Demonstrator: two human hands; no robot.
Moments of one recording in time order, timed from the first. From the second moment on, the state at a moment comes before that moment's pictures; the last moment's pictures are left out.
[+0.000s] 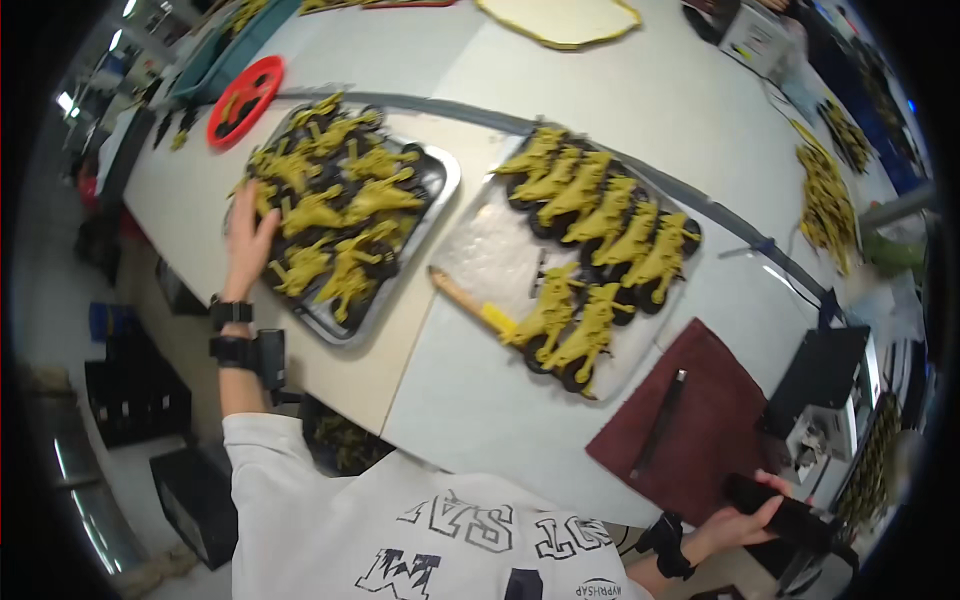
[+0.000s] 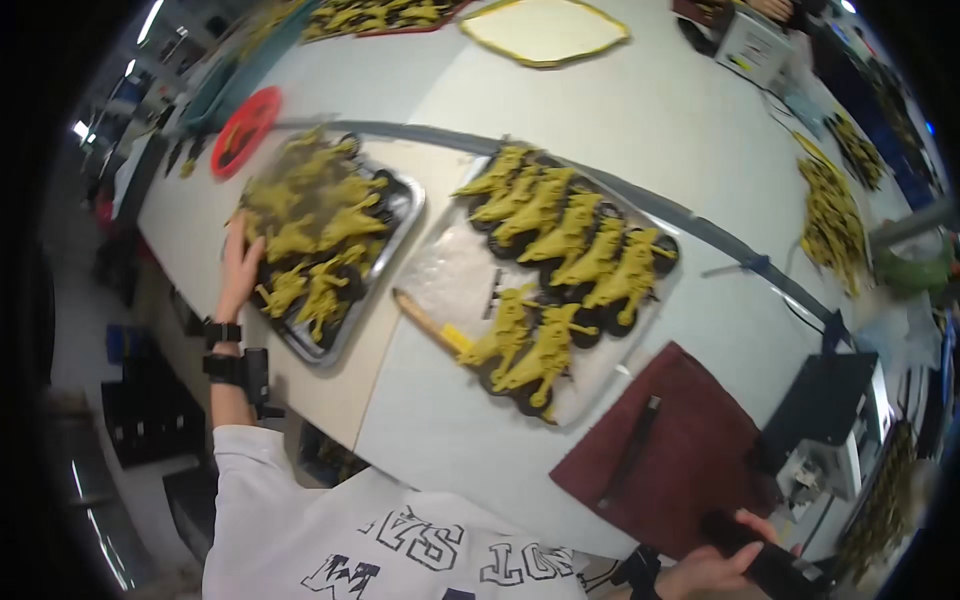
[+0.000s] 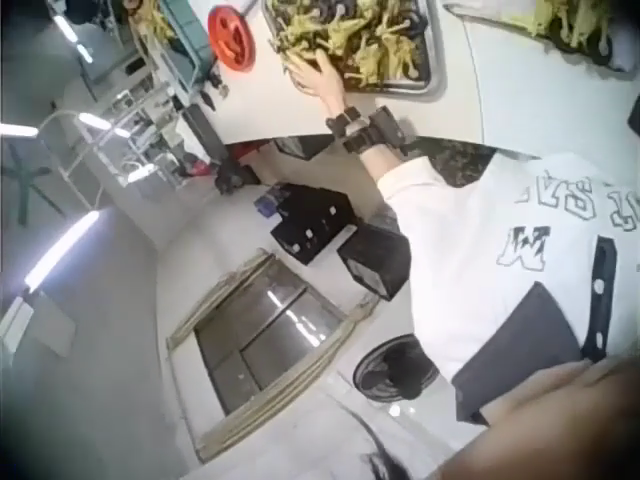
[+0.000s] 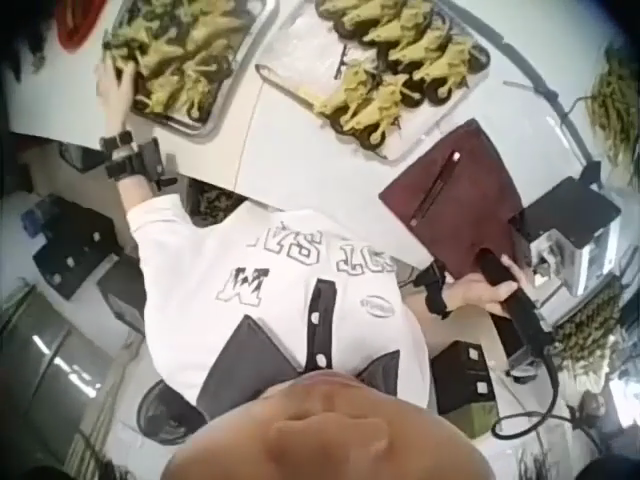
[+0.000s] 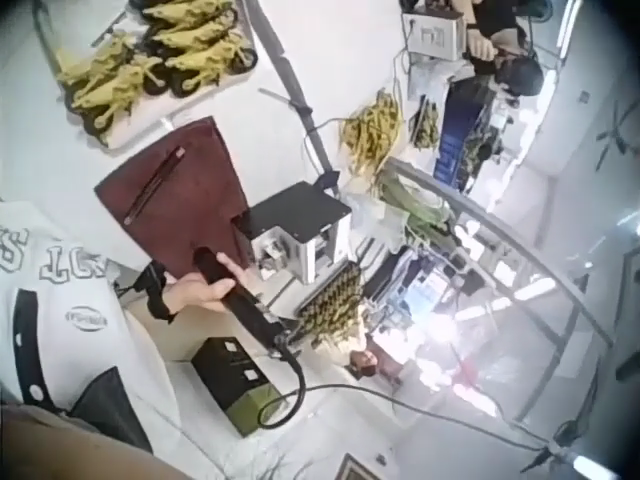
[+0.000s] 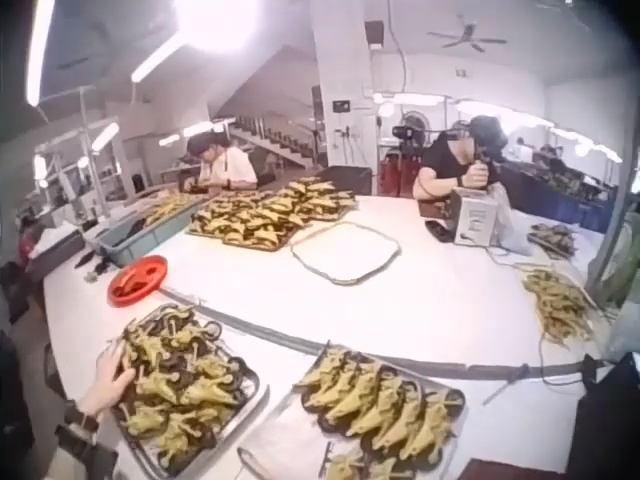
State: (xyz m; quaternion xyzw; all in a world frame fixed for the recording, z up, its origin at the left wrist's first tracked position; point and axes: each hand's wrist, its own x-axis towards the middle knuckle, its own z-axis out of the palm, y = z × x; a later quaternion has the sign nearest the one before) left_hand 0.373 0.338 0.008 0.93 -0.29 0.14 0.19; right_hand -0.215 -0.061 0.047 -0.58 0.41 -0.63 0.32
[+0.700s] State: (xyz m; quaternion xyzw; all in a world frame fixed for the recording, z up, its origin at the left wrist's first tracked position) left_hand 0.167 0.078 0.066 0.72 -0.64 -0.22 0.16; right_hand -0.209 -0.060 0.044 -0.55 0.39 -0.68 0.29
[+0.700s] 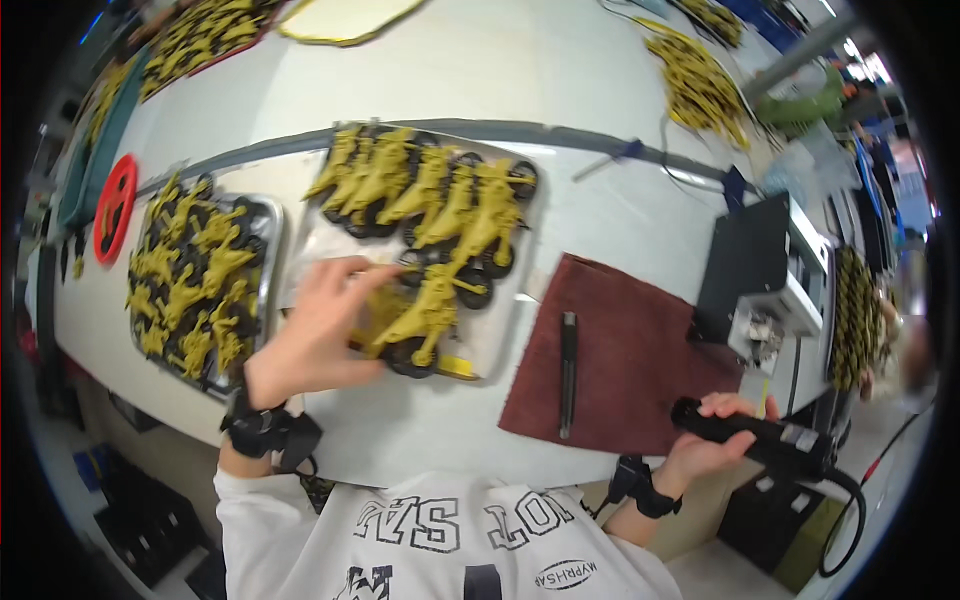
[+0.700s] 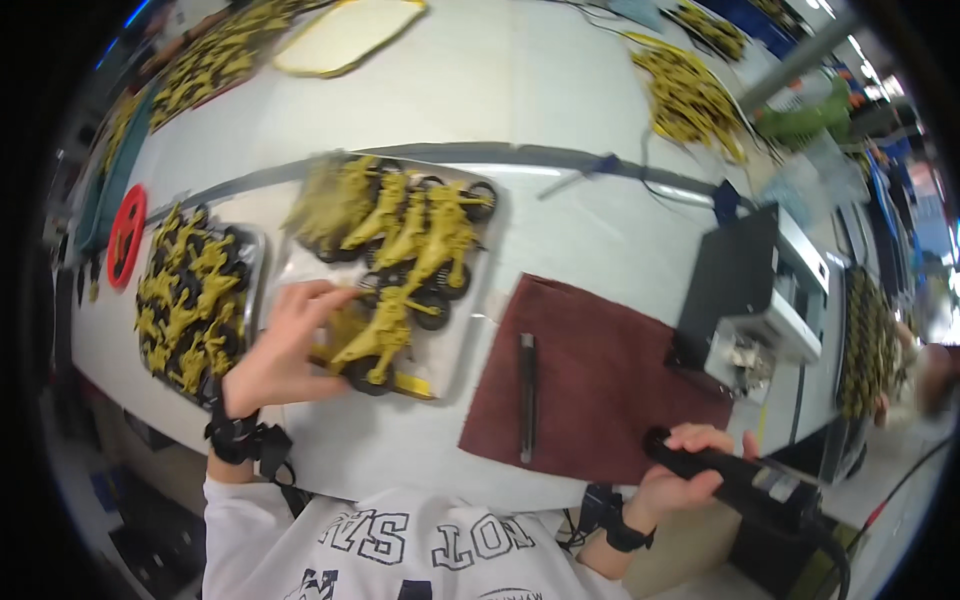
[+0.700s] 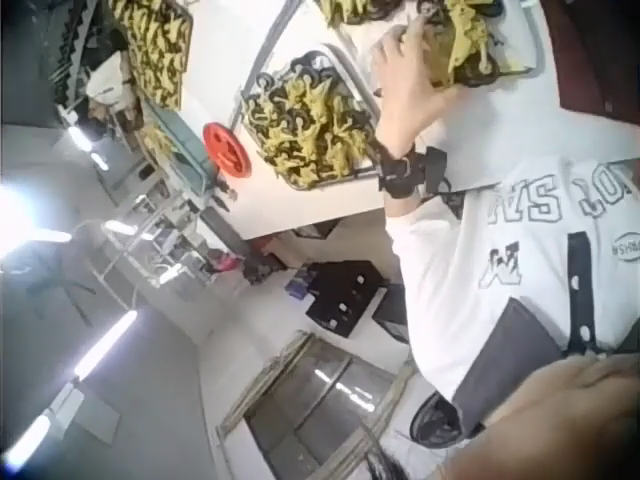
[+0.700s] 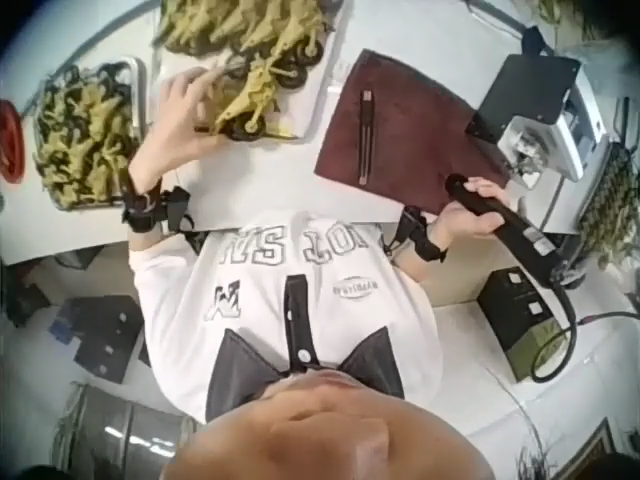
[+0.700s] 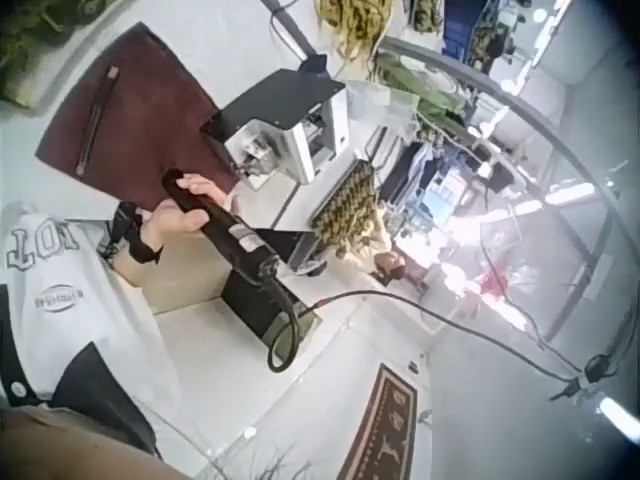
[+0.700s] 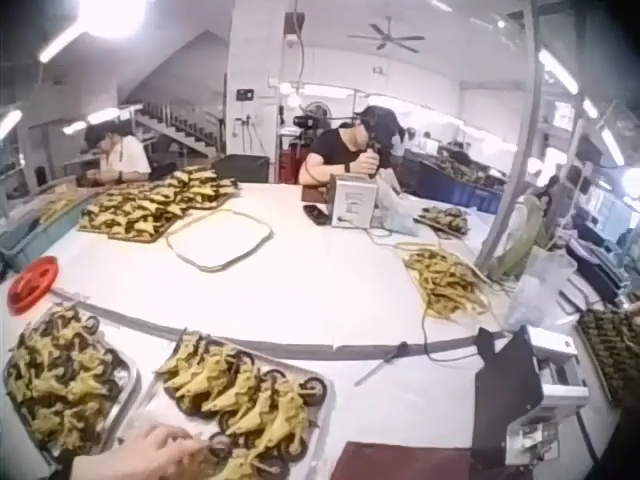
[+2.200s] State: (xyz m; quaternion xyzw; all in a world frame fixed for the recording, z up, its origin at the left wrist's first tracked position) left_hand 0.004 0.009 0.006 0.58 -0.75 -0.19 0.25; right_hand -0.231 -0.164 0.130 -0.54 0.39 -0.73 0.13
